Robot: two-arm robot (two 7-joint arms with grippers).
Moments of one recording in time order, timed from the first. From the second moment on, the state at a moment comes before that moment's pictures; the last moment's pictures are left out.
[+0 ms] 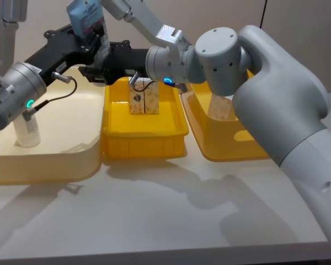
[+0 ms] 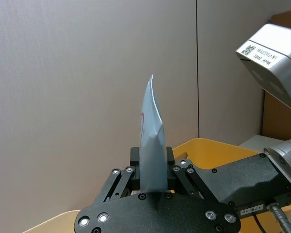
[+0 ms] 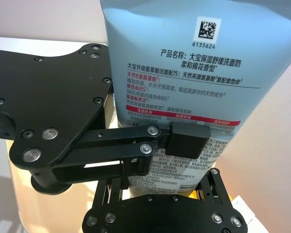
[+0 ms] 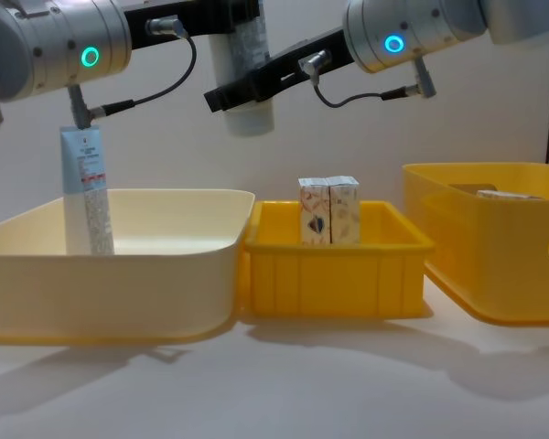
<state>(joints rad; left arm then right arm) -0.67 0.25 0.37 -1.32 -0.45 0.05 -0.39 1.04 0.11 -0.66 -0.92 0.14 0.29 0.62</state>
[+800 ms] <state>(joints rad) -0.67 0.25 0.37 -1.32 -0.45 0.05 -0.39 1.04 0.11 -0.66 -0.92 0.14 0.29 0.62</state>
